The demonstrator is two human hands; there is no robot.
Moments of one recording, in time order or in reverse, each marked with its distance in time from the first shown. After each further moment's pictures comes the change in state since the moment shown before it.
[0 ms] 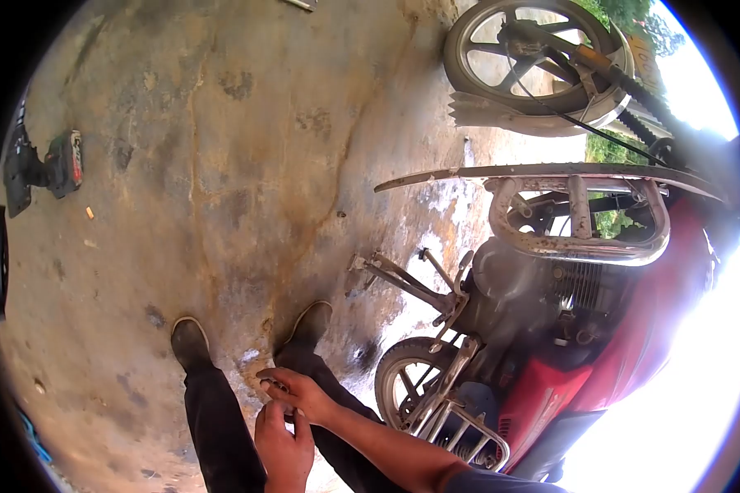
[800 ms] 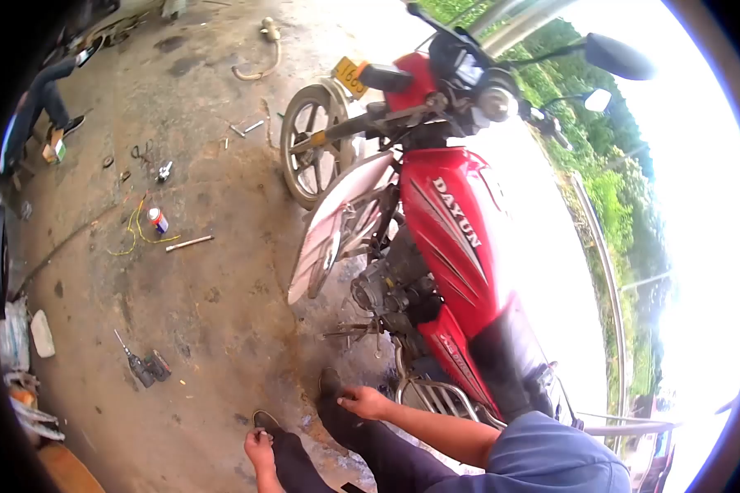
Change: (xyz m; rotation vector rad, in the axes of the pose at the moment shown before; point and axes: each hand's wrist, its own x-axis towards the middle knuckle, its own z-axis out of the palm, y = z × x) left_hand -0.034 -0.018 -0.126 -0.270 -0.029 0.137; right_hand -0.289 -0.118 -0.088 -0.192 0.379 -0.014
